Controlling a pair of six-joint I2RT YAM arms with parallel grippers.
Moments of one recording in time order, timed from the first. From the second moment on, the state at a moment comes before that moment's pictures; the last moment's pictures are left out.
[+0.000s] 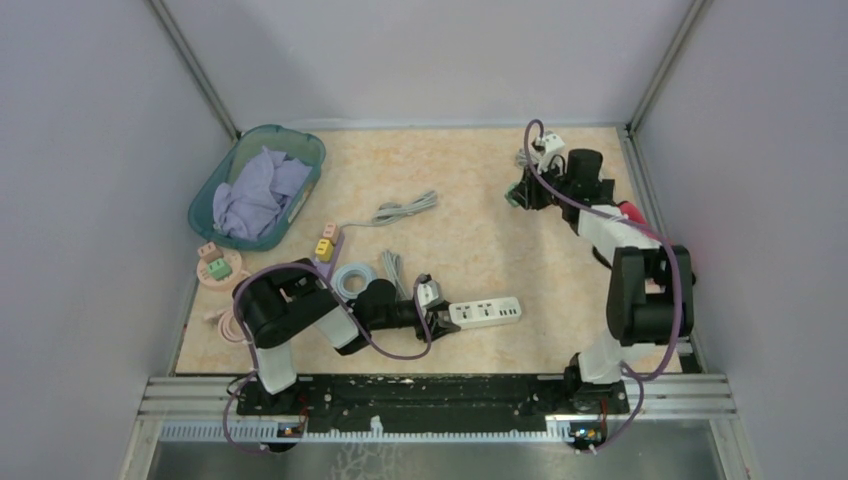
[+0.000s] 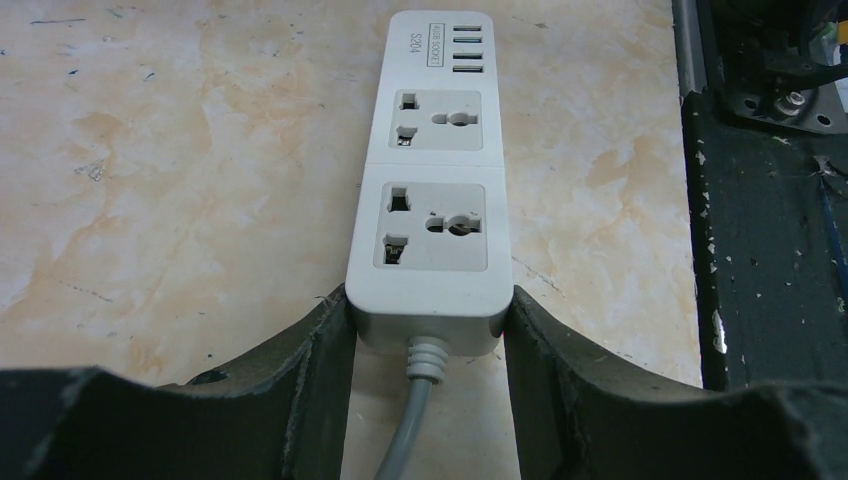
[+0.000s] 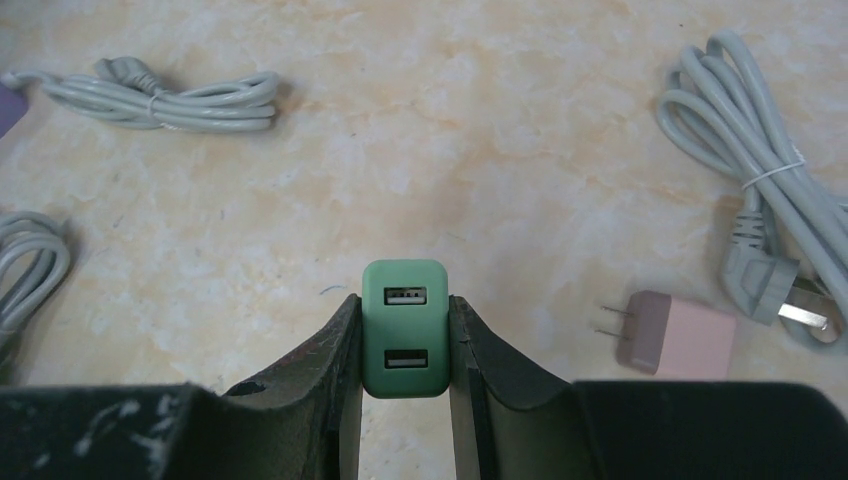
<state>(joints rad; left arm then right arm) -0.97 1.85 0.37 1.27 0.41 -0.02 0.03 1.57 0.96 0.09 -0.57 -0.11</state>
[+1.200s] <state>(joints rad) -0.97 1.82 0.36 1.23 0.41 -0.05 -0.01 1.69 1.17 -0.09 -0.51 -0.17</state>
